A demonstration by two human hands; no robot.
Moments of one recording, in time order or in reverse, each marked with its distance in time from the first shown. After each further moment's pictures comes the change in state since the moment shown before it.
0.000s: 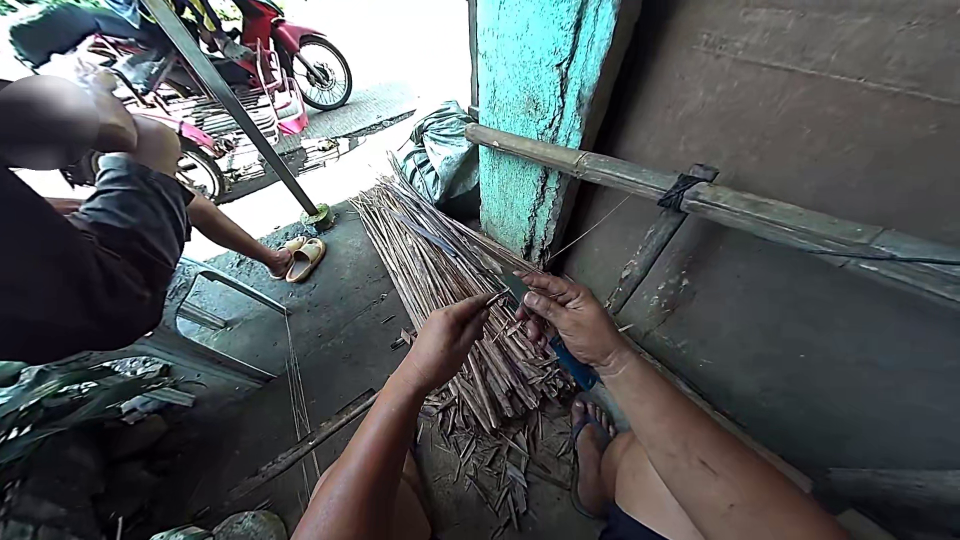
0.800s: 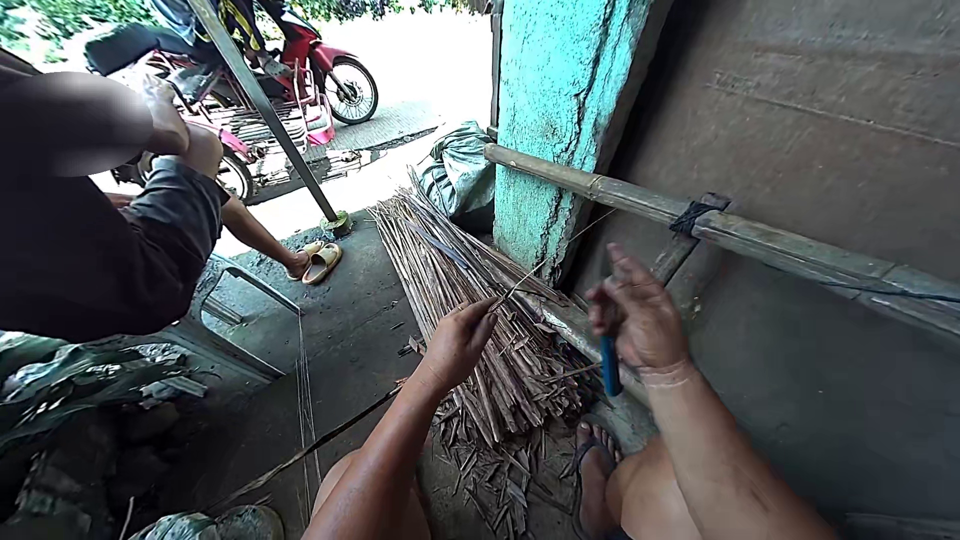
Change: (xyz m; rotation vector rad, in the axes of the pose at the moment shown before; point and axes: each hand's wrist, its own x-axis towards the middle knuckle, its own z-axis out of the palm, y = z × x) left_hand -0.001 -0.007 0.009 0.096 0.177 -0.010; right_hand -0.009 -0.030 -0.033 0.014 0.254 -0.127
